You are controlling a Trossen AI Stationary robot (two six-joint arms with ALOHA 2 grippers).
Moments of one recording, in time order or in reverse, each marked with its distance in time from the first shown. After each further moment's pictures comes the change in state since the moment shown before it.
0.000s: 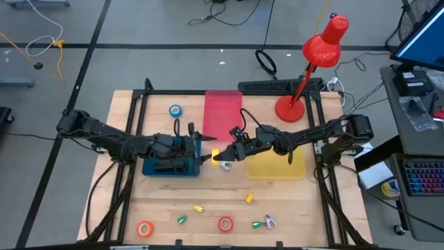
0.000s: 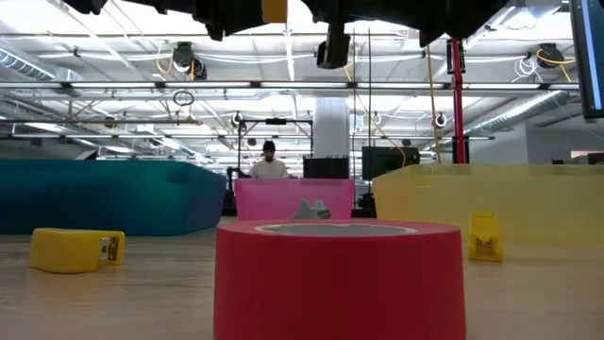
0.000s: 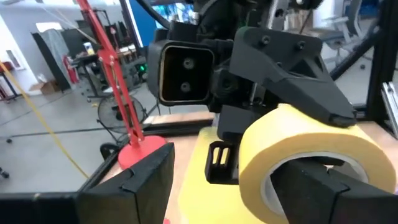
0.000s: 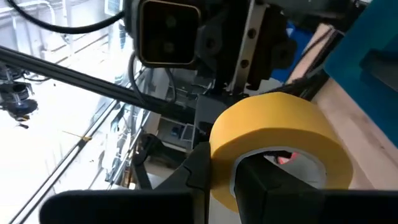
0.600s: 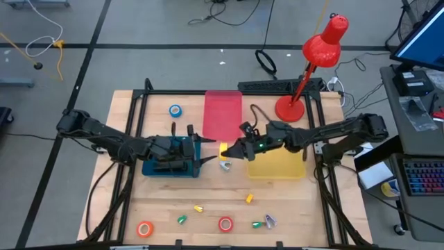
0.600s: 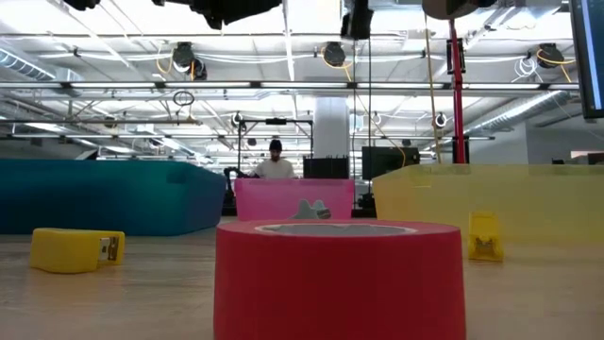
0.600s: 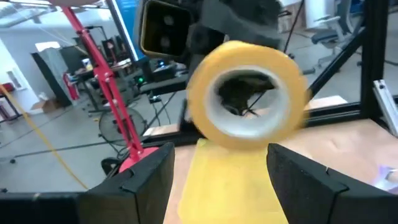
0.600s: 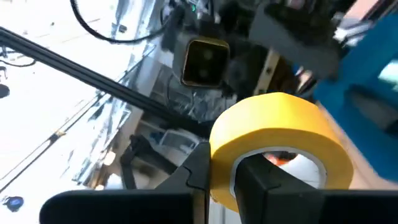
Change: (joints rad) left arm -0.037 0.000 0.000 0.031 -0.020 0.078; right arm 0.011 -0.169 0.003 -0.221 0.075 -0.150
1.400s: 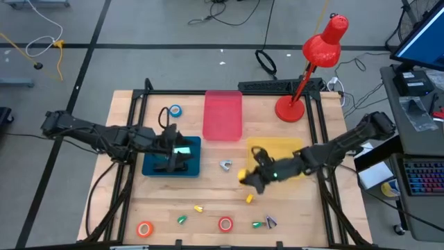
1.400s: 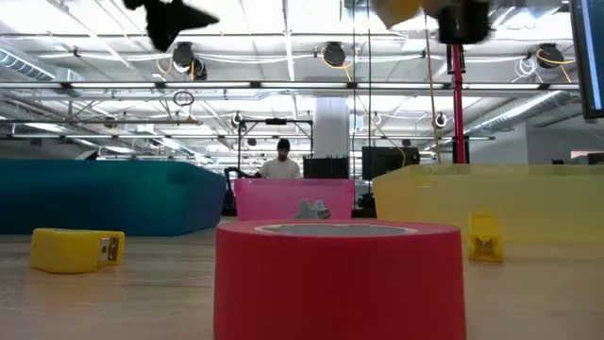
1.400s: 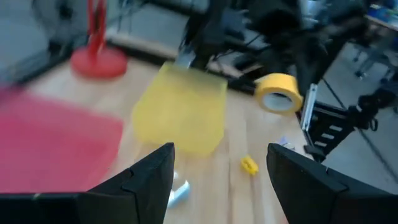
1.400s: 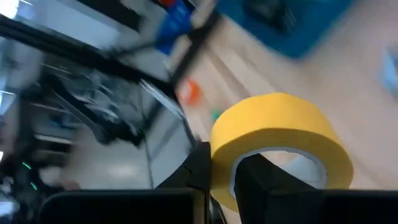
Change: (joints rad) left arm 0.038 -0.361 0.000 -0.627 0.187 -0.558; right arm 0.361 -0.120 -0.005 -0.541 0.426 0.063
